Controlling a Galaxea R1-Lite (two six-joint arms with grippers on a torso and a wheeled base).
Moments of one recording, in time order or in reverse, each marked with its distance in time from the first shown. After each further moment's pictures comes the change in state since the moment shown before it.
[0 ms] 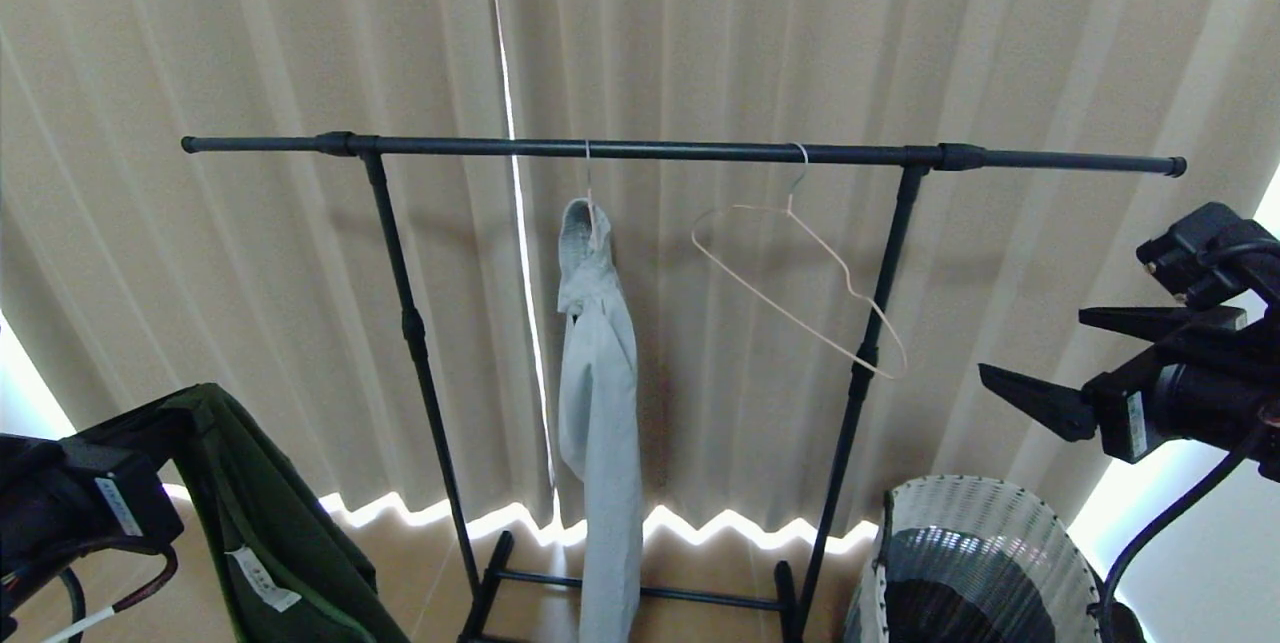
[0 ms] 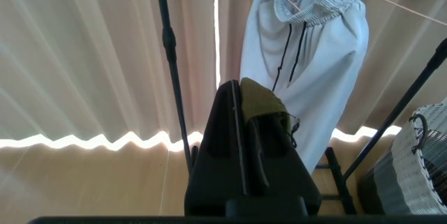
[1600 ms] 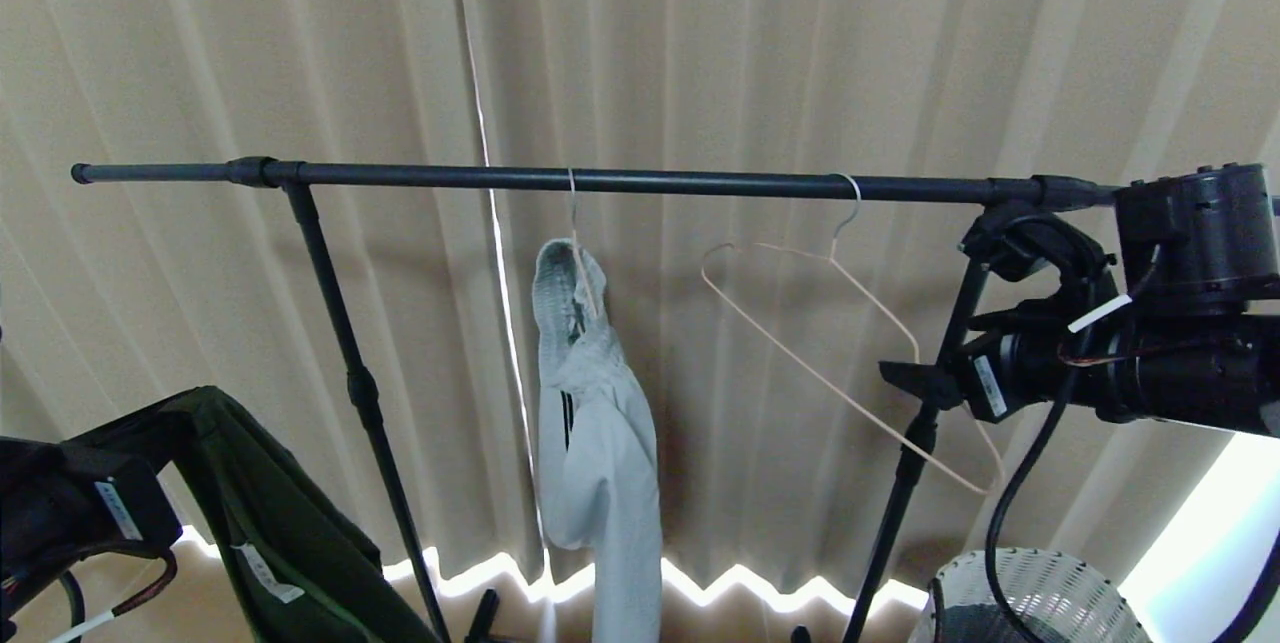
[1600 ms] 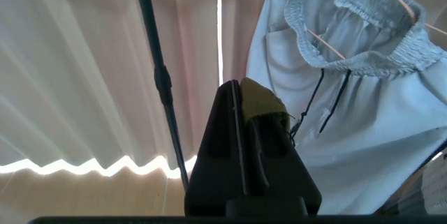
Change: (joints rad) left arm -0.003 -0.003 0.006 -0.001 -0.001 0.004; right arm 0.134 0.271 -0.263 0.207 -0.093 0.116
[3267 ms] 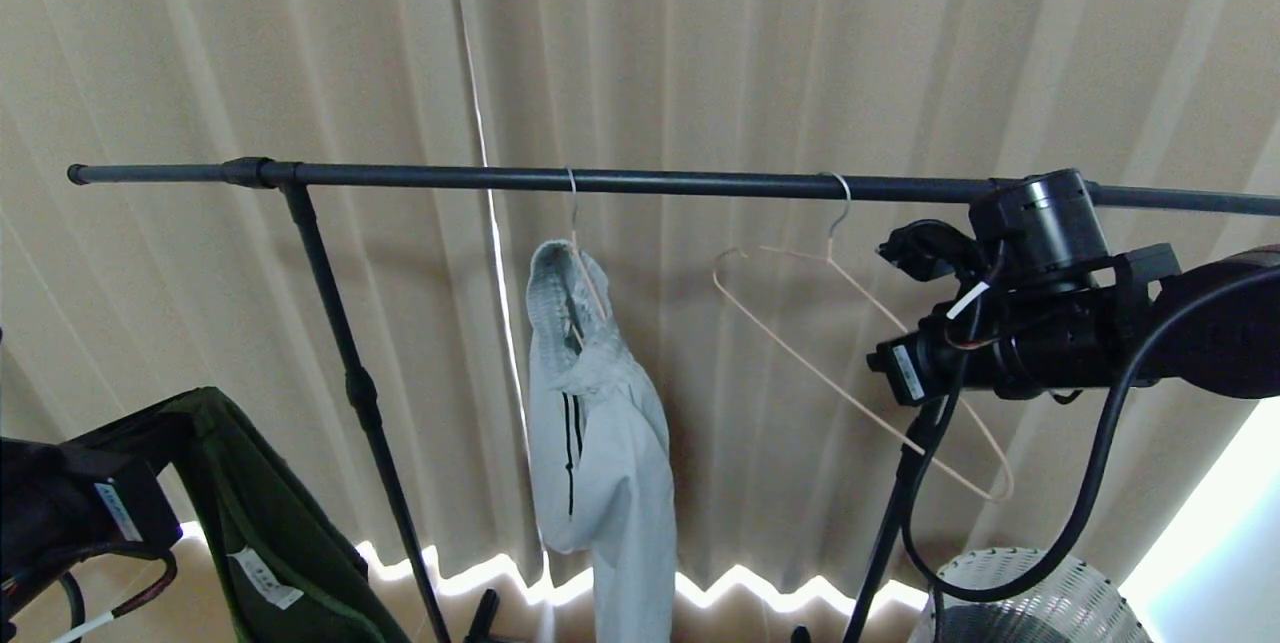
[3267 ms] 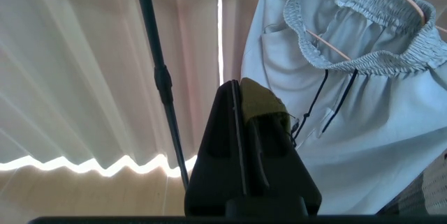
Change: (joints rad) left arm 0.001 -0.001 0.001 0.000 0.000 0.000; right arm 0.021 0.199 -0.193 0.148 -0.012 0.139
